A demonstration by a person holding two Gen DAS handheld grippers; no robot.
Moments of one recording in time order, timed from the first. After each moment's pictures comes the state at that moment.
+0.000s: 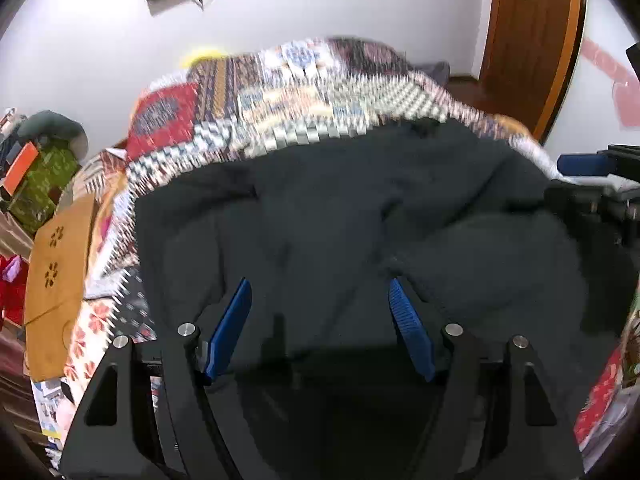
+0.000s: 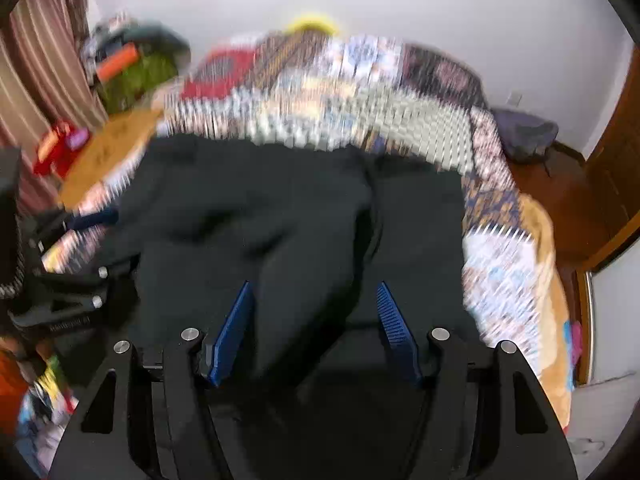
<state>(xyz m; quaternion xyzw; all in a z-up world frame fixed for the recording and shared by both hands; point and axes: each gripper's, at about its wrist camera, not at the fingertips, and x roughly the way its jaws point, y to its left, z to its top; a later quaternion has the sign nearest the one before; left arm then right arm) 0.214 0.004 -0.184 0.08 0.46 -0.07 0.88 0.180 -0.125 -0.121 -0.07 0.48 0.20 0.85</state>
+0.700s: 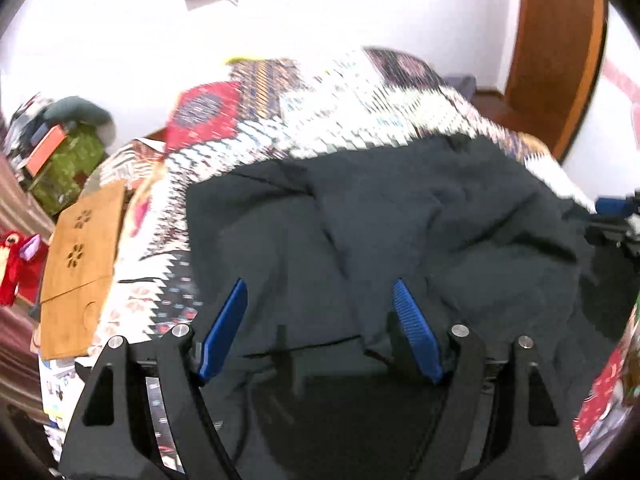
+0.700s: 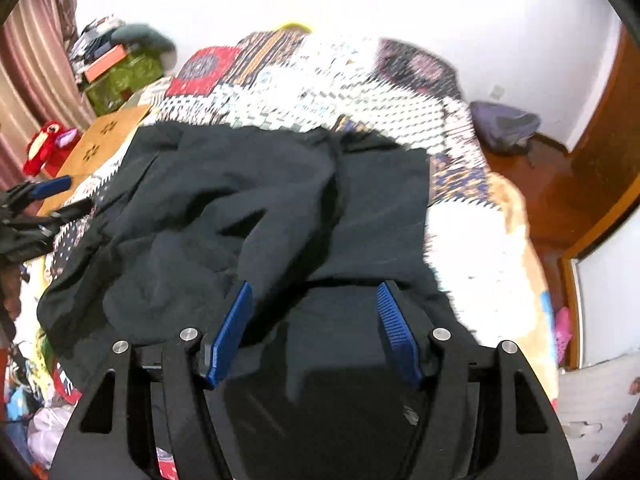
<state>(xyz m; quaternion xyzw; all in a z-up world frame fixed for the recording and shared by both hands) 0.191 0.049 -0.147 0.06 0.43 -0.02 0.90 0.148 -0.166 -0.100 -0.06 0.47 0.17 0.87</state>
